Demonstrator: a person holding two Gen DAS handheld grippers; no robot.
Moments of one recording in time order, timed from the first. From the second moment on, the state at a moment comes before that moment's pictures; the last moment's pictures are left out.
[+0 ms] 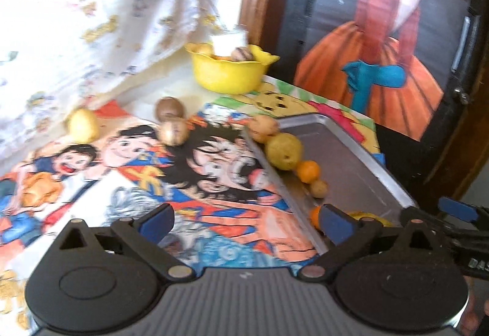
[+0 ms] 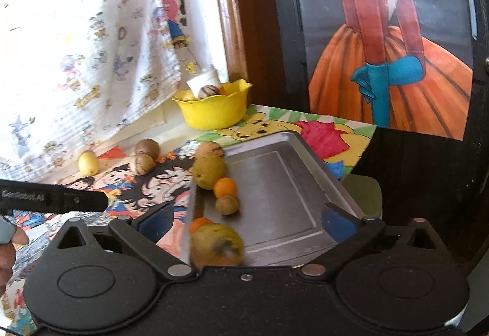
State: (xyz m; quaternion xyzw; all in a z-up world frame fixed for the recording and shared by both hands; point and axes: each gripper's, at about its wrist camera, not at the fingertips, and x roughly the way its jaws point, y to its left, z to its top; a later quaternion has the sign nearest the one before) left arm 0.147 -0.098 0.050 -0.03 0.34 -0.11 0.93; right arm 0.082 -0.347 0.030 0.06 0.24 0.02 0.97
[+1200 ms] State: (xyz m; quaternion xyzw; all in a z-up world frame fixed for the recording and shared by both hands) left arm 0.065 0.098 0.197 -0.01 0.20 0.10 0.97; right arm 0.023 -0.298 0.206 0.01 0.20 0.16 0.97
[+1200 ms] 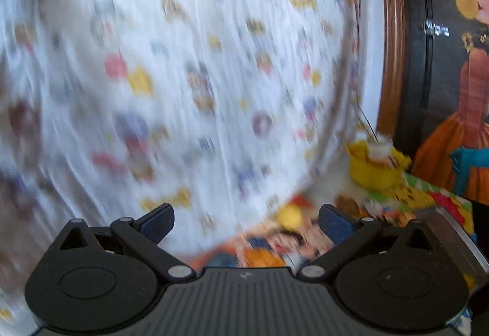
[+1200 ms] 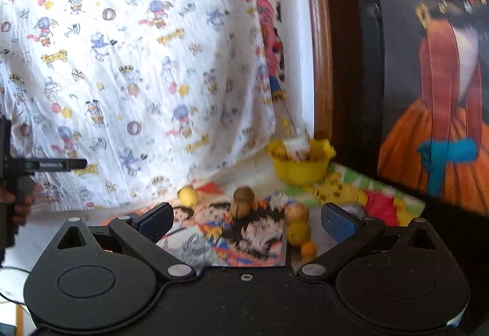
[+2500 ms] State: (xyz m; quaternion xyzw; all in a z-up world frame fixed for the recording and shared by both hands) left arm 0.244 0.019 0.087 0.04 0.27 -0.11 0.96; right arm 0.375 -0.214 0.135 0.03 0.40 0.24 0.88
